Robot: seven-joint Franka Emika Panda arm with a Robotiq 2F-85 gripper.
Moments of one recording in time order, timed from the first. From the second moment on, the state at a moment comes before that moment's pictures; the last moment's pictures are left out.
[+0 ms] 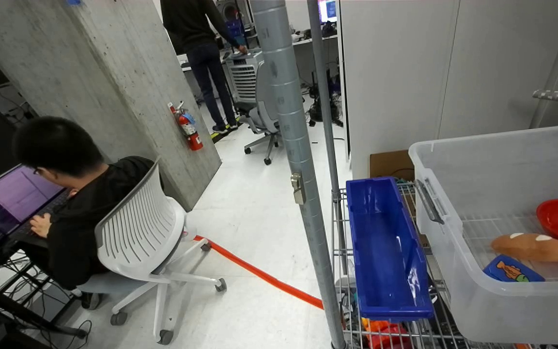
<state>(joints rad) 0.13 -0.35 -0.02 -2.36 0.22 2.32 -0.11</state>
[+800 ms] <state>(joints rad) 0.05 0.34 0.00 -1.82 0.40 2.47 -0.01</state>
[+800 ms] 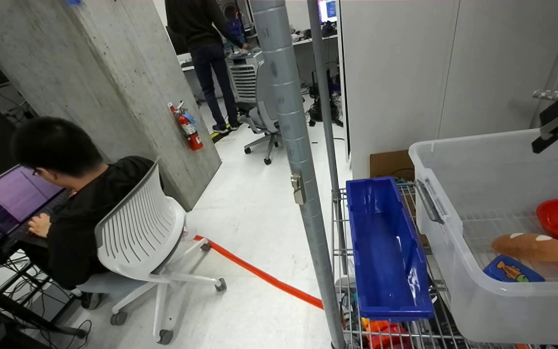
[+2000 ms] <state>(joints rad) 0.04 0.79 0.01 -1.53 0.19 2.27 0.18</state>
